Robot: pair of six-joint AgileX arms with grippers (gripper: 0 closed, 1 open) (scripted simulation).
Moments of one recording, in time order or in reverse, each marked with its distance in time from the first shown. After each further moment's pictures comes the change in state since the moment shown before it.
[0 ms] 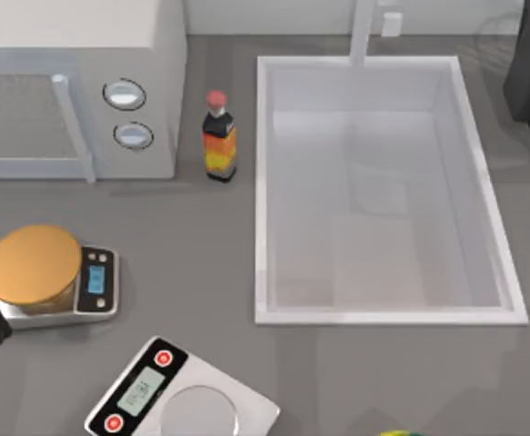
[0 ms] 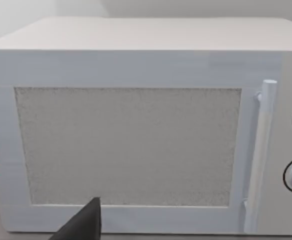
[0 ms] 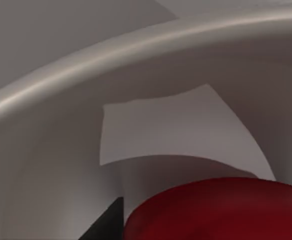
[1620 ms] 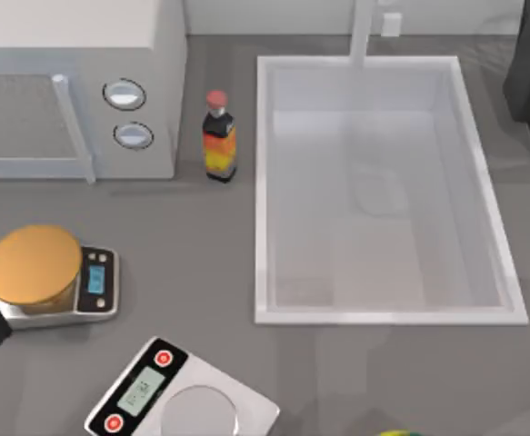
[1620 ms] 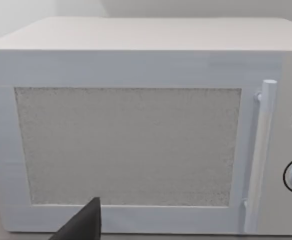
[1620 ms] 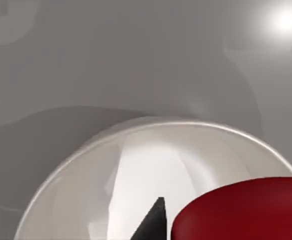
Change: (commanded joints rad) left arm 0.000 0.000 0.000 0.000 0.000 0.000; right arm 0.094 -0.189 0.339 -0.326 0.062 0.054
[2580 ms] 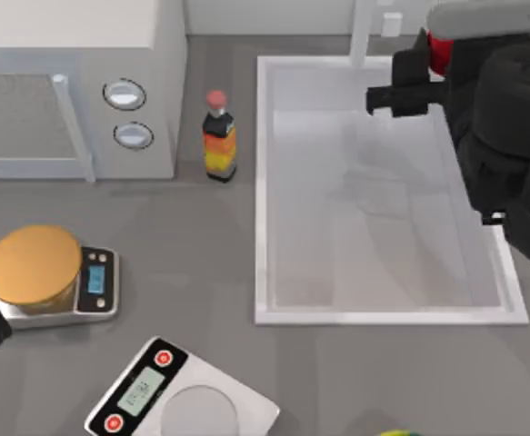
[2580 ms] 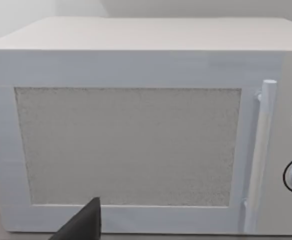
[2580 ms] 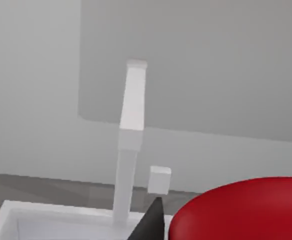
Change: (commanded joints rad) left arm 0.000 0.000 0.000 0.000 0.000 0.000; right arm 0.823 0.097 -0.253 1.594 0.518 0.255
